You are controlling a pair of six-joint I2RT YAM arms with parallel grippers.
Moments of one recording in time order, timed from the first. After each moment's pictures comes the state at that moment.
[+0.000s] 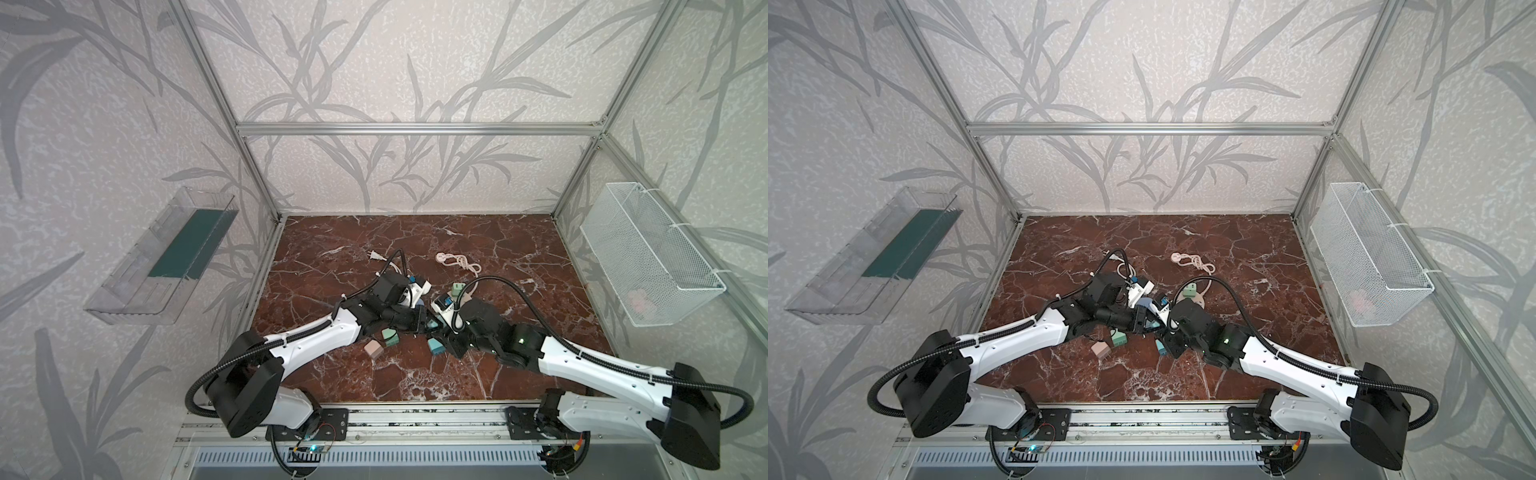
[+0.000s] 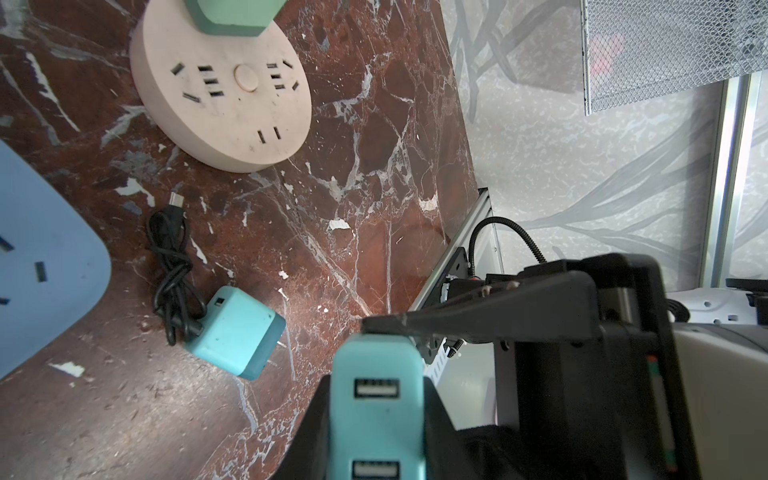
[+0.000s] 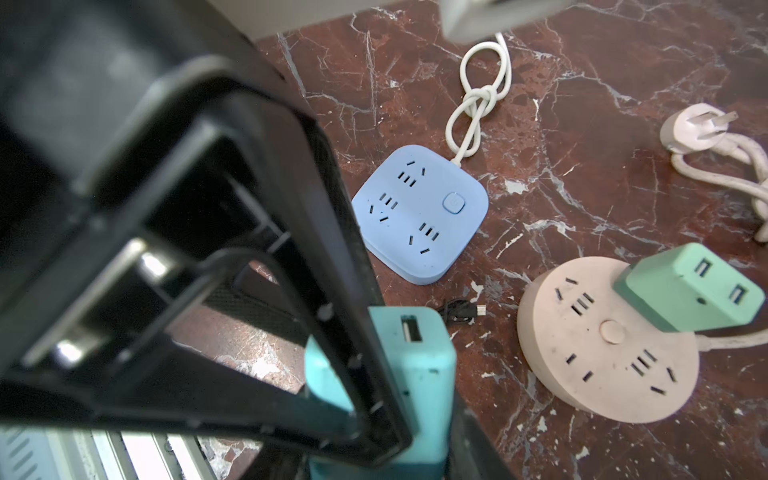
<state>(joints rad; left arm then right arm) -0.74 1.41 0.84 -0.14 0.61 -0.72 0.95 1.12 0.72 -0.33 0.06 0.18</state>
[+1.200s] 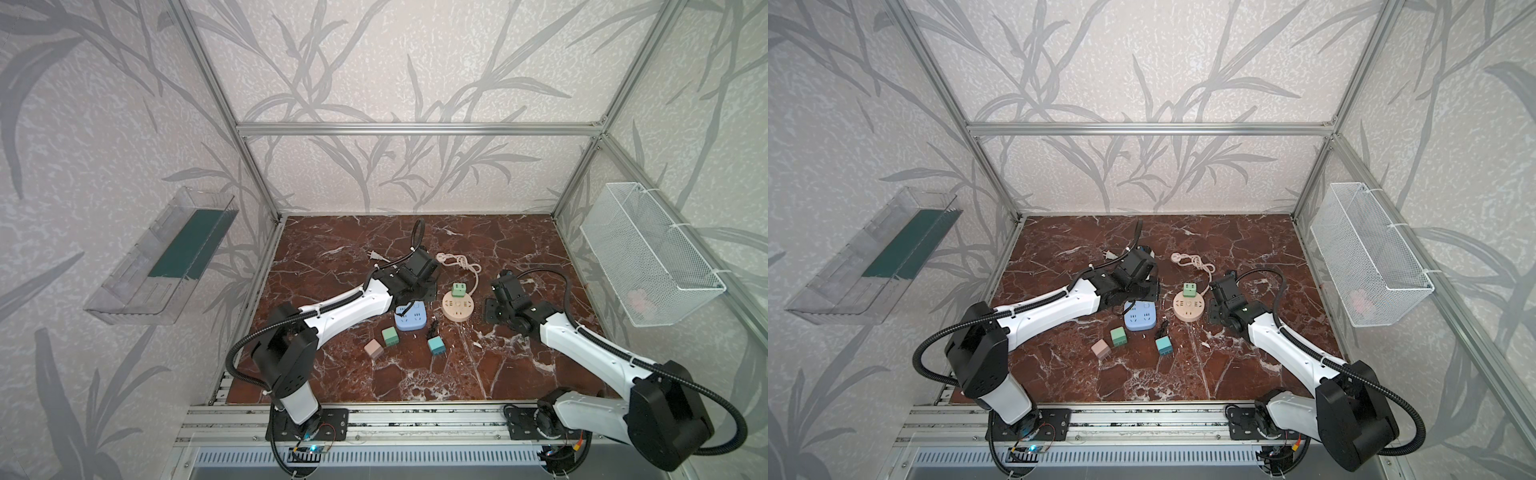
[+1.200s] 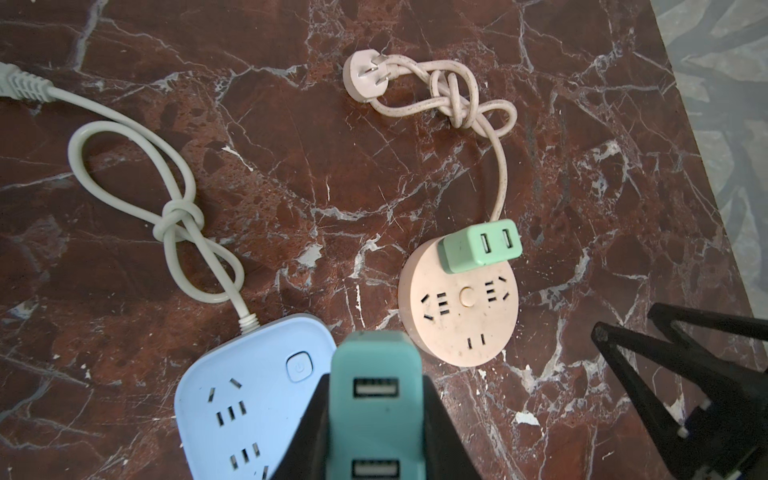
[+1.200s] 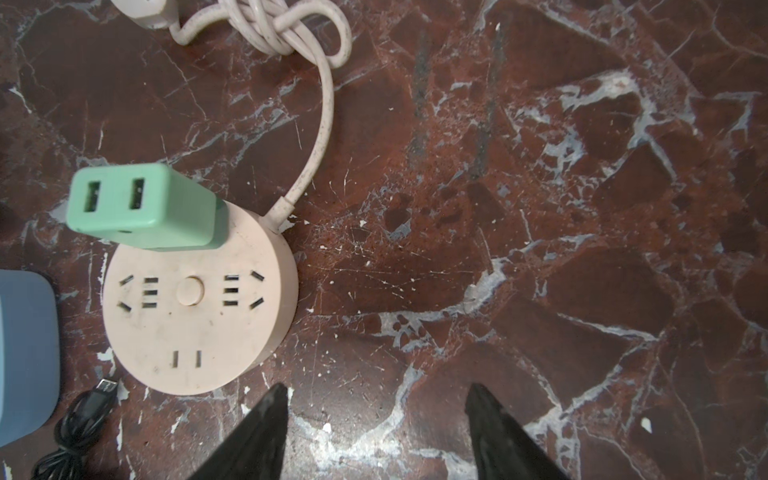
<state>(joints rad) -0.81 1.70 1.29 -0.47 -0.13 -0.63 0.45 1.22 0.69 -0.49 0.25 0.51</state>
